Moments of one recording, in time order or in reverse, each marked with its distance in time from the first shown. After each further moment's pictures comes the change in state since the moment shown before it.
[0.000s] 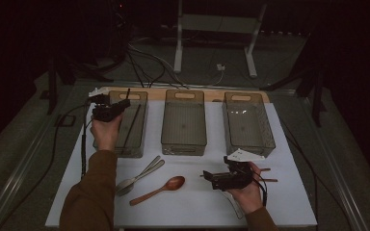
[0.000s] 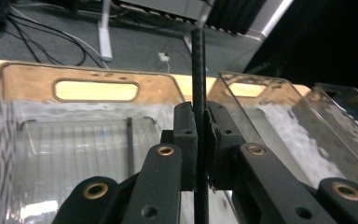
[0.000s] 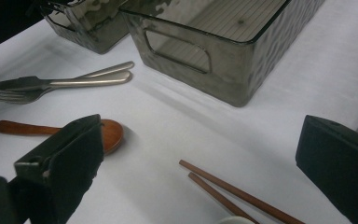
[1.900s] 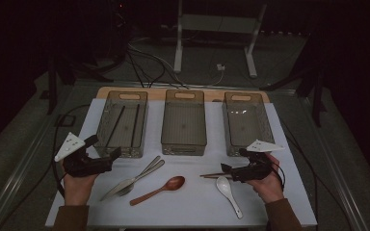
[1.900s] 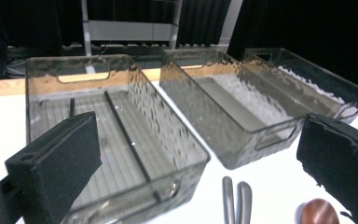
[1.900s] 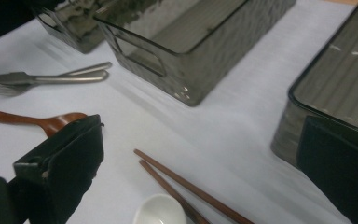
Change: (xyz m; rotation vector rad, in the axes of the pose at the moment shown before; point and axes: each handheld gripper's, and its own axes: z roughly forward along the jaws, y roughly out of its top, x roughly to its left) left arm -0.041 -0.091 -0.152 -0.103 -0.069 0.252; right arm -0.050 0.013 -0.029 0.015 0.020 -0.036
